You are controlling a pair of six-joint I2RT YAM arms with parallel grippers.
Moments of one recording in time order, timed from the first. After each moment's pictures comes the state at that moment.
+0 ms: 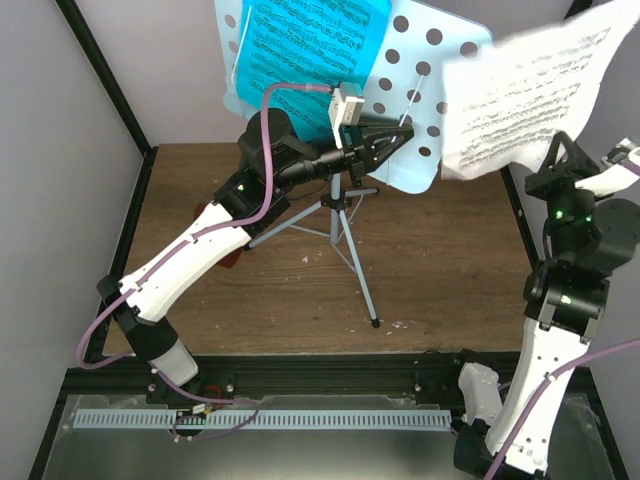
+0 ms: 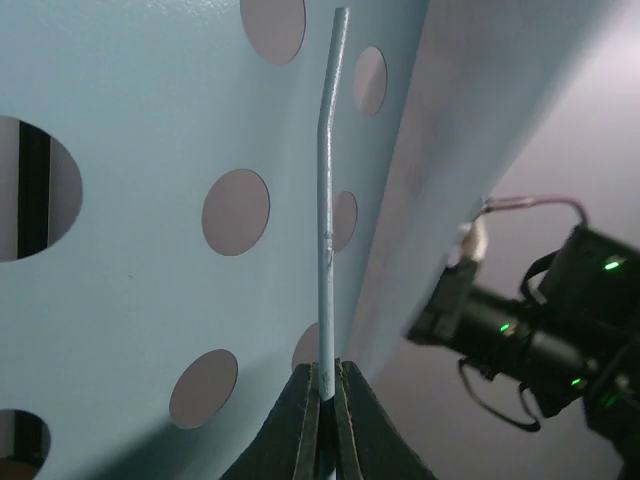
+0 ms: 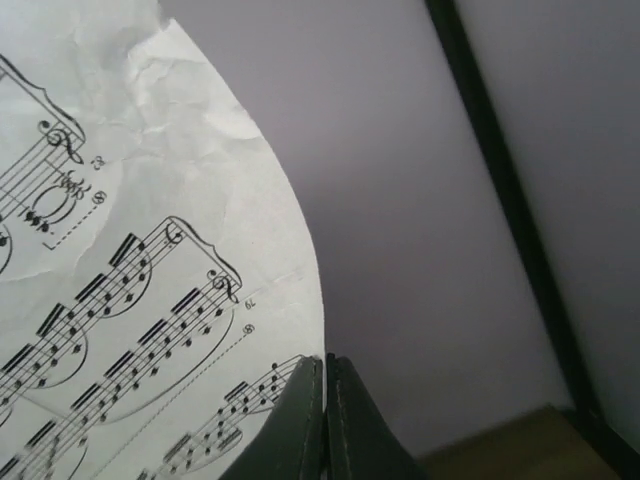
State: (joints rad) left arm -0.86 1.64 1.90 0.04 0.51 -0.34; right arm -0.38 0.80 1.36 -0.28 -0.31 0.51
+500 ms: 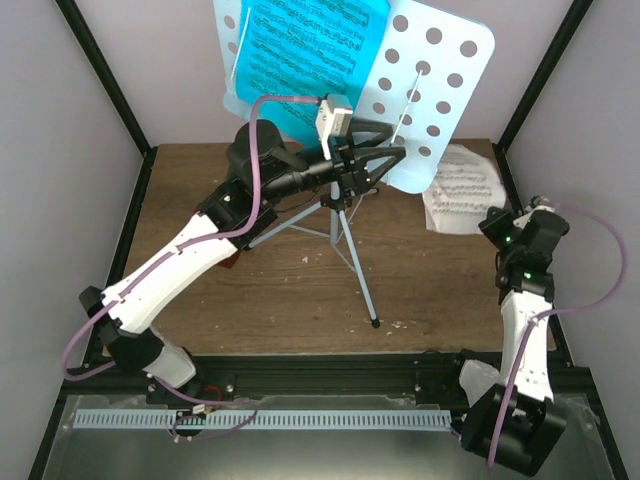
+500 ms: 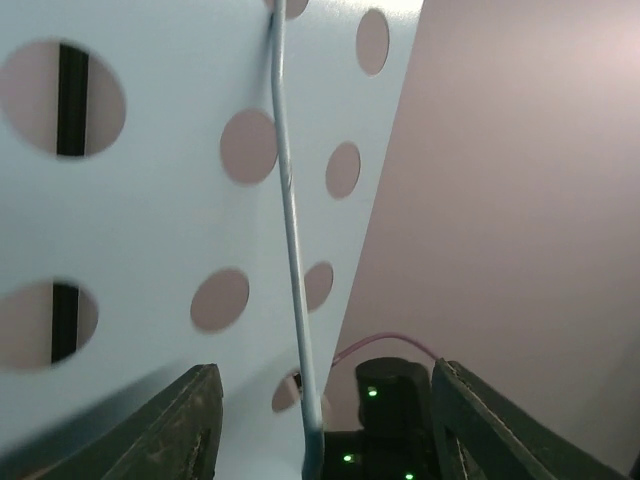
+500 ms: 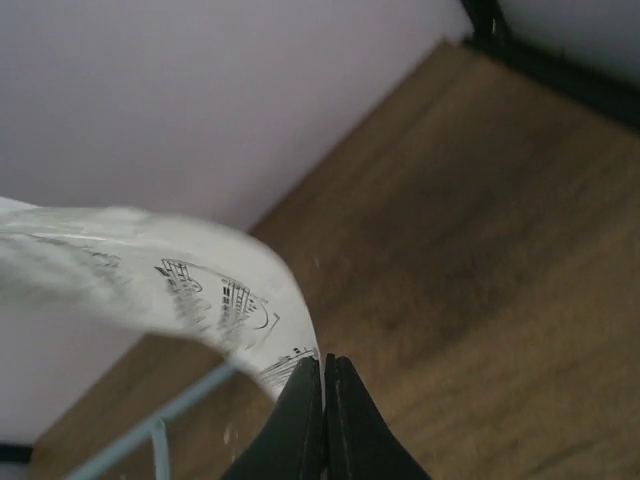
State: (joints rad) left arm -0.87 1.57 1.82 0.01 0.46 -0.32; right arm -0.38 0.89 0.75 -0.19 -0.33 0.62
